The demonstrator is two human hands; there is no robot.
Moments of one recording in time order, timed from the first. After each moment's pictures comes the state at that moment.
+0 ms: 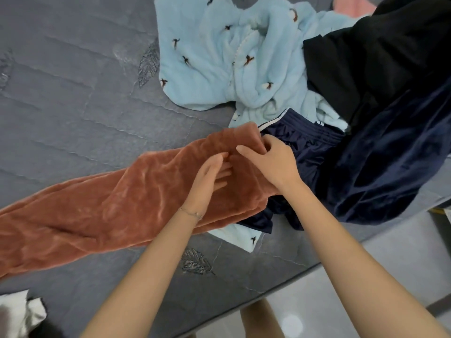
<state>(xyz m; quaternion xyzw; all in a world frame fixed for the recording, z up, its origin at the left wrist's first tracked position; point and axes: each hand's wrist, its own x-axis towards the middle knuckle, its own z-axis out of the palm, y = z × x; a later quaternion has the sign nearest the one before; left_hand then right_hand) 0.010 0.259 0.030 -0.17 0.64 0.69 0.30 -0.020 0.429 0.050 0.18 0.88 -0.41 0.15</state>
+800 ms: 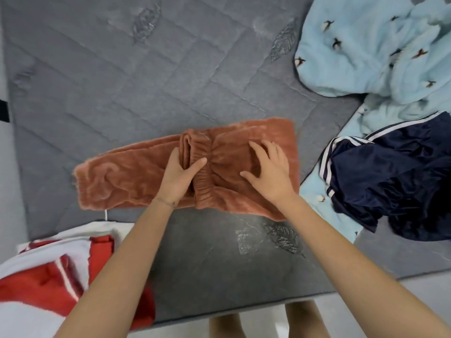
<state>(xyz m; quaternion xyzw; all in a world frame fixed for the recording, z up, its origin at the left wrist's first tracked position) 0.080 -0.082 0.038 -0.29 0.73 0.60 0.12 0.050 0.139 0.006 -0.07 0.94 -0.26 0.19</state>
